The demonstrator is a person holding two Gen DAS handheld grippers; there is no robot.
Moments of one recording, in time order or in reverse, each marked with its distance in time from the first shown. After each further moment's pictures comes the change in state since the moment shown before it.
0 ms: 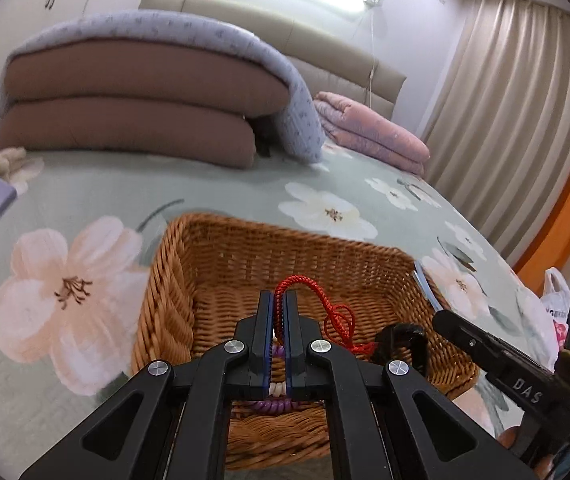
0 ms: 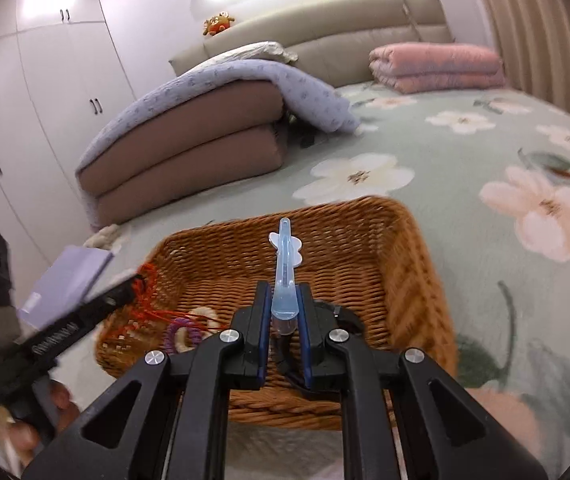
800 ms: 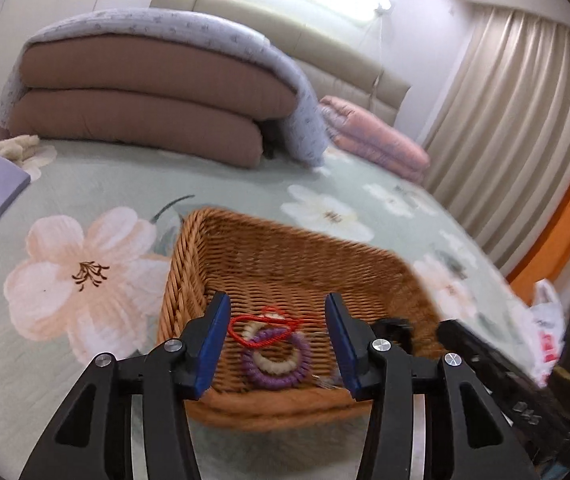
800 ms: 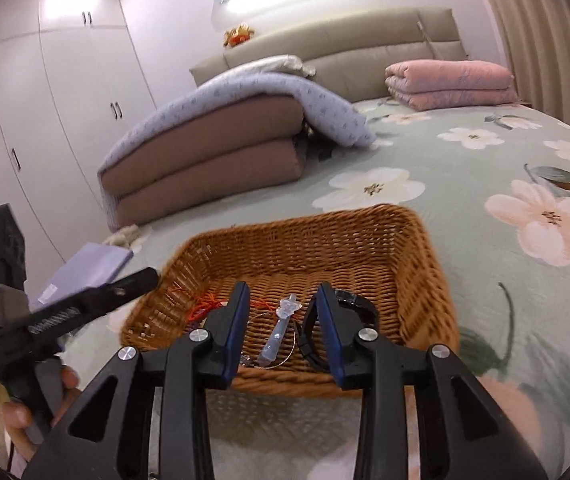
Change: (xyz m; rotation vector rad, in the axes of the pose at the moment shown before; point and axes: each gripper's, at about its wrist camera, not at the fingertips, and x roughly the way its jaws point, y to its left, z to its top) left arm -0.045 0.009 -0.004 -0.057 -0.024 -0.043; right arm -0.034 0.012 -0.015 -0.040 -0.071 0.032
